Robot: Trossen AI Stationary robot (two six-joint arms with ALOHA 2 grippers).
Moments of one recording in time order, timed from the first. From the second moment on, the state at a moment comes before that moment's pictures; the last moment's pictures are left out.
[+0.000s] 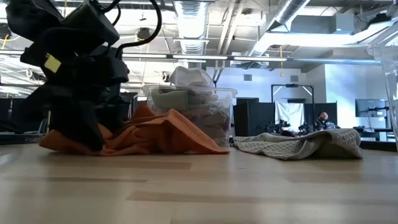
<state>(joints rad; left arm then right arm) -0.18 1.49 0.45 0.08 -0.11 0.05 0.52 1.41 1.44 -0.72 0.45 0.21</state>
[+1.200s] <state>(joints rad) -0.18 1.14 0.44 0.12 -0.17 0.18 0.64 1.41 1.44 -0.74 0.54 0.29</state>
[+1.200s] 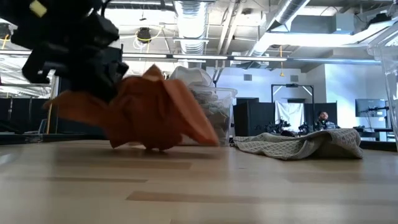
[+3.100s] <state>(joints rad) 0.53 1.55 1.32 -0.52 0.01 0.58 0.74 1.58 1.43 -0.84 0.63 0.55</state>
